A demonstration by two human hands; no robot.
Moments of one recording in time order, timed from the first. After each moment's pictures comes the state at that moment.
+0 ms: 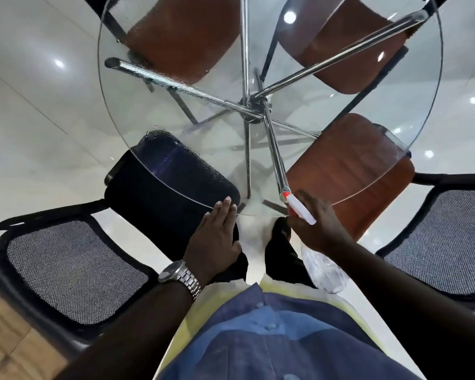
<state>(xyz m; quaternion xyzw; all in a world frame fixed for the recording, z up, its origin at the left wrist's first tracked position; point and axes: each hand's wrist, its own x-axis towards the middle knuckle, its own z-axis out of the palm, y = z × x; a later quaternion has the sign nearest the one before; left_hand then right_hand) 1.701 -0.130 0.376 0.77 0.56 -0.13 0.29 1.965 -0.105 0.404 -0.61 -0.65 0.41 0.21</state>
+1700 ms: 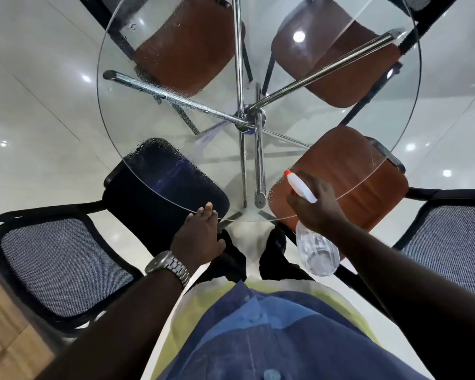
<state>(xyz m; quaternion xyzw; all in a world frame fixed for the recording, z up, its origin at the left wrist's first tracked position) 1.749 -0.112 0.382 0.70 0.61 -0.24 0.29 2.029 -0.067 0.411 -0.63 -0.60 0.42 0.26</state>
